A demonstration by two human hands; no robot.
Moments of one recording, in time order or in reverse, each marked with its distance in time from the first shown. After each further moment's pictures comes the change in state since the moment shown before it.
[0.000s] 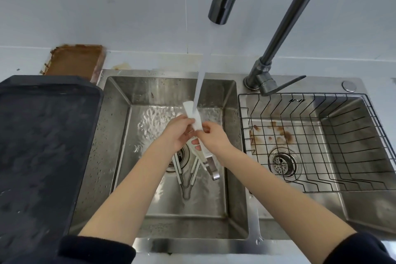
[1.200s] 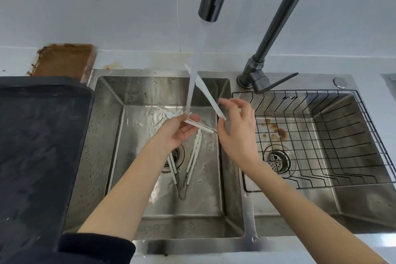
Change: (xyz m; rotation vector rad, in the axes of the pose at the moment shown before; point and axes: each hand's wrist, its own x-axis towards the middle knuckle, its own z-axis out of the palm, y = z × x) left_hand 0.005 0.000 0.003 -0.295 -0.056 -0.098; right_hand -0.023 0.011 -0.045 -0.622 0.582 -0.711
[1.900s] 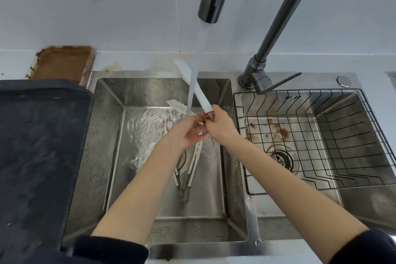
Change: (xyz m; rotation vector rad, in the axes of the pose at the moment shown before) left_hand 0.005 -0.006 0.019 0.145 -0.112 -0.084; right_hand 0.036 -0.023 0.019 0.283 -0.517 0.513
